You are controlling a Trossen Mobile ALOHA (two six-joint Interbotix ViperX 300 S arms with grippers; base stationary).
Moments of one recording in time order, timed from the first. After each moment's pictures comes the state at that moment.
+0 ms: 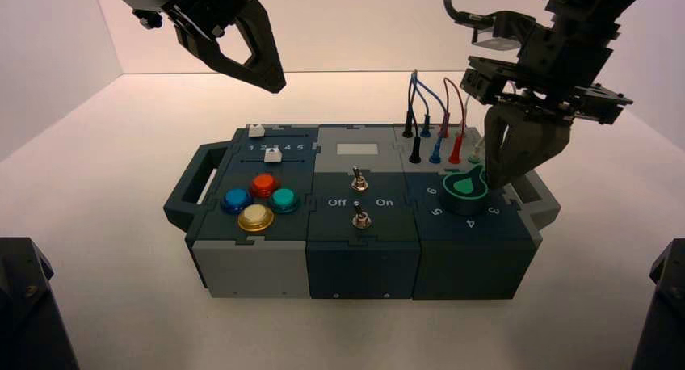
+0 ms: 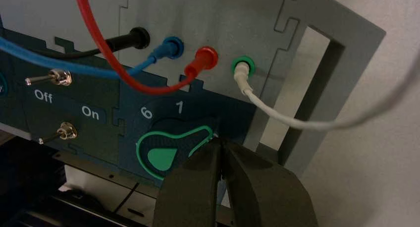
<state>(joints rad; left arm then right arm) -0.96 -0.58 1.03 -0.06 0.53 0.04 0.46 -0.20 1.02 0.35 0.72 0.00</state>
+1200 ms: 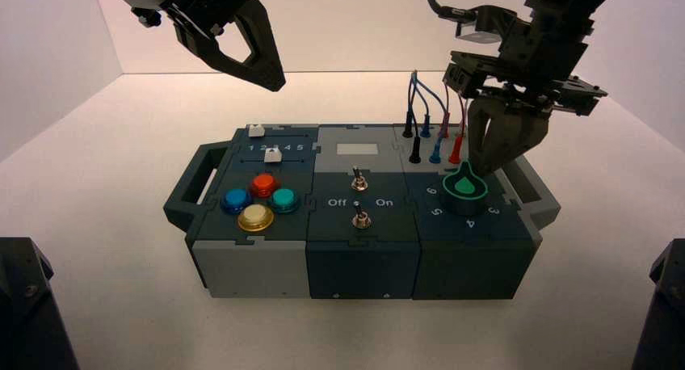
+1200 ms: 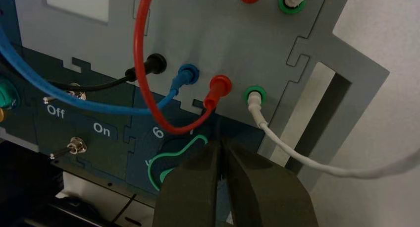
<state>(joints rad) -0.96 -0.59 1.03 -0.06 0.53 0.05 0.48 -0.16 0.98 0.33 0.70 0.00</state>
